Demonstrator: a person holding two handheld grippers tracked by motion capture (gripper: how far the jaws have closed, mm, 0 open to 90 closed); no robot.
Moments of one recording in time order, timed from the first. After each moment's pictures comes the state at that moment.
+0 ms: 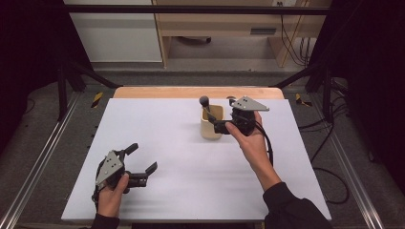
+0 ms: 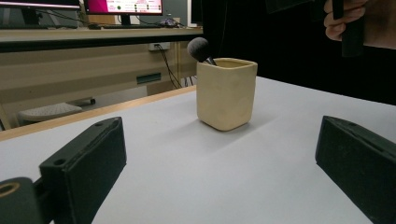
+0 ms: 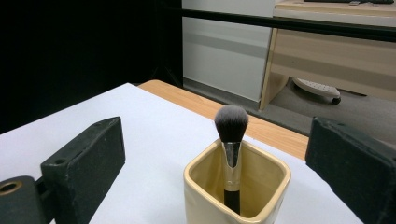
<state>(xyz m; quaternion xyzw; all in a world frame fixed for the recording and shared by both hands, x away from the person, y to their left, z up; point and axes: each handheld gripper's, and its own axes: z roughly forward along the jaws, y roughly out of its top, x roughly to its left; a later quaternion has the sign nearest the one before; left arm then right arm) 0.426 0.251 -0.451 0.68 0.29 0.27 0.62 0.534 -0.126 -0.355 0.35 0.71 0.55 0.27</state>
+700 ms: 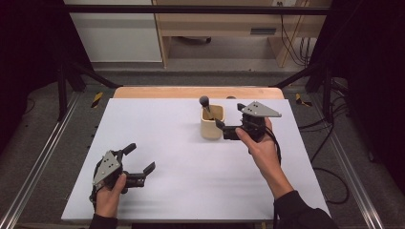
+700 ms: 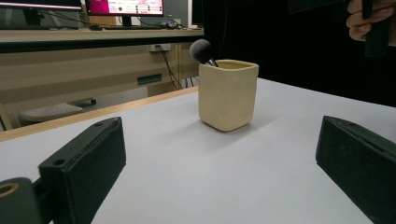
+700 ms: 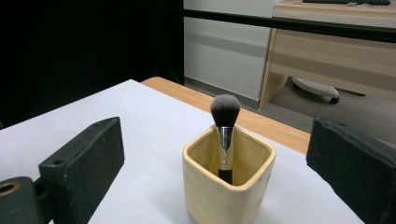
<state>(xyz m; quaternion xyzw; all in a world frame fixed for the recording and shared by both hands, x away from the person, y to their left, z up) 0.425 0.256 -0.450 0.68 0.29 0.27 0.62 0.512 -0.149 -0.351 0.35 0.71 0.55 0.27</state>
